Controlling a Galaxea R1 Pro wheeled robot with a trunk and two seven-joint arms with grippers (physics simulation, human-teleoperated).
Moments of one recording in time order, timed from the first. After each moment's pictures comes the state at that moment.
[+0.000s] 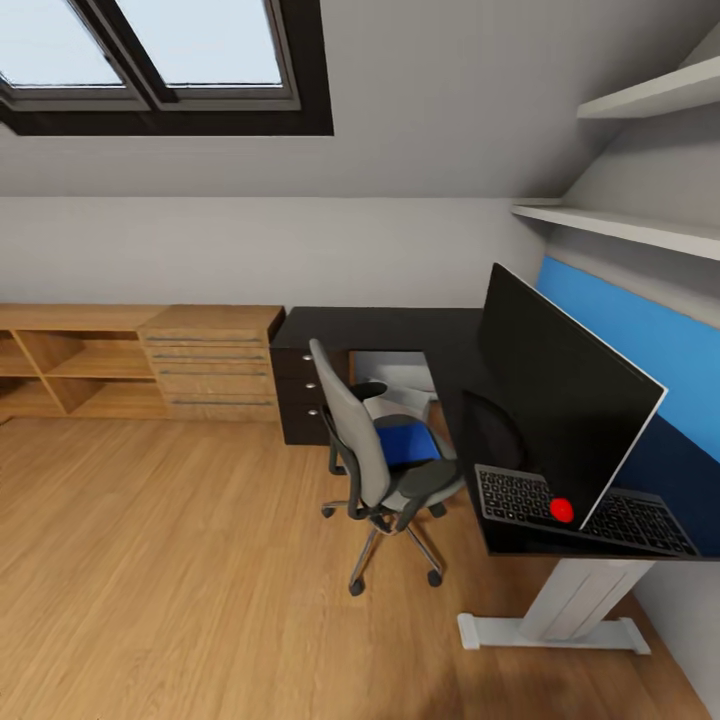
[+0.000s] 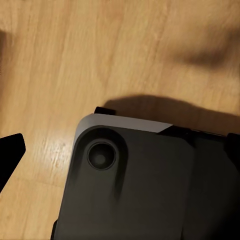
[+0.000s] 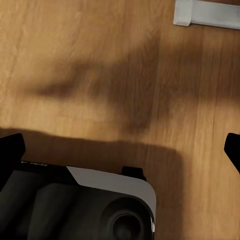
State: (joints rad) left arm -0.03 -0.04 0.14 -0.08 0.06 -0.46 0.00; right arm -0.07 0.00 0.01 -0.12 0.11 -0.56 -0.01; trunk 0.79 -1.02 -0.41
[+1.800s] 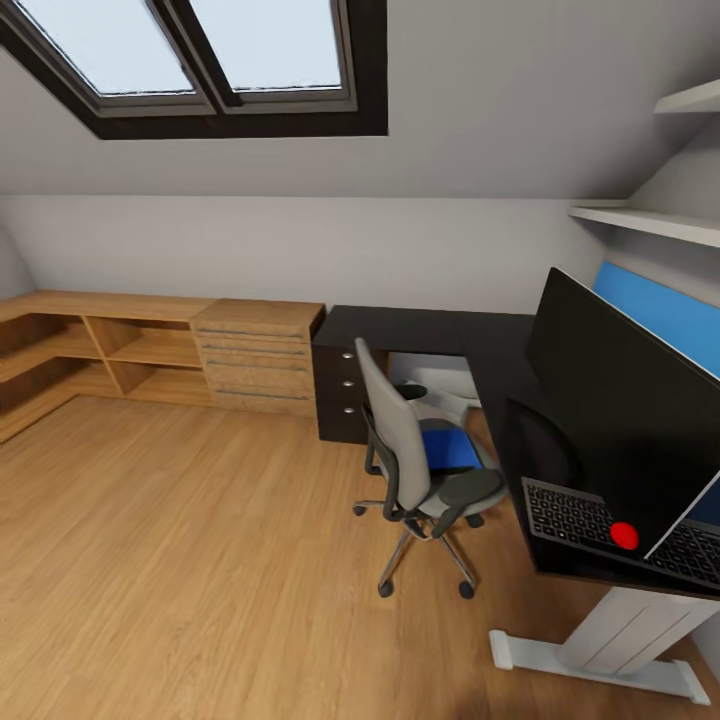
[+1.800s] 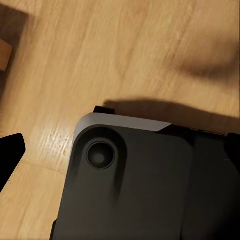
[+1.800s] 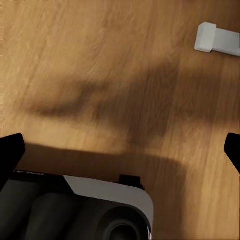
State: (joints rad) left arm -0.03 -0.04 0.14 -0.08 0.06 -0.46 -0.01; right arm -0.07 0.00 0.01 -0.12 0.11 -0.60 -0.01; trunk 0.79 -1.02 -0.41
